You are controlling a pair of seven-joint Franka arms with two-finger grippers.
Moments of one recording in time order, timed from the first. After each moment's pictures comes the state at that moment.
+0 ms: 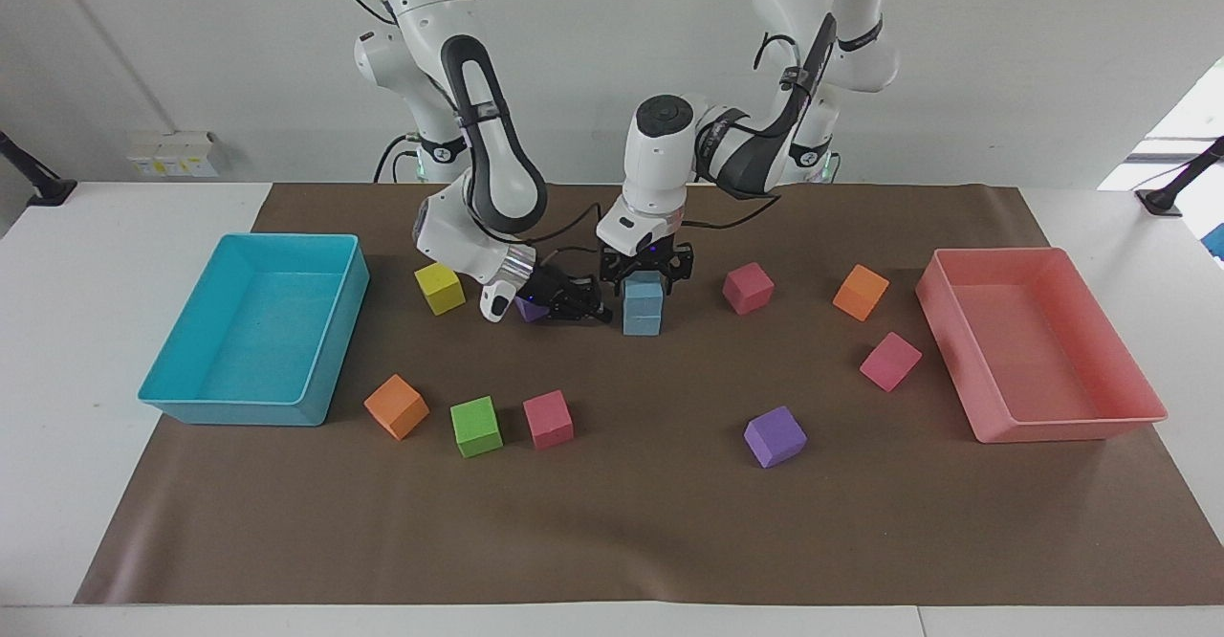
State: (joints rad) left arm -0.55 0.24 -0.22 -1.92 0.08 2.24 -0.79; right arm 0.45 0.26 -0.05 -2.22 1.47 2.38 -0.71
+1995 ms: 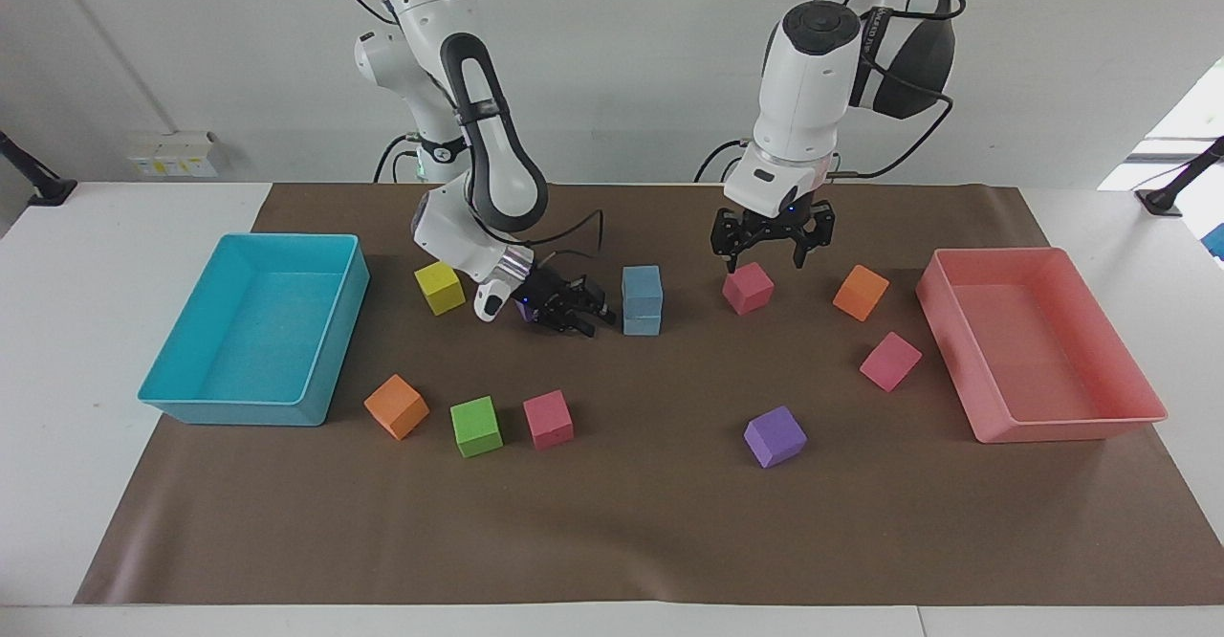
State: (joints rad) left arm -0.31 0.10 -0.17 -1.67 0.09 1.80 -0.49; right arm 0.46 0.26 -0.04 -2.21 1.51 2.48 -0.73
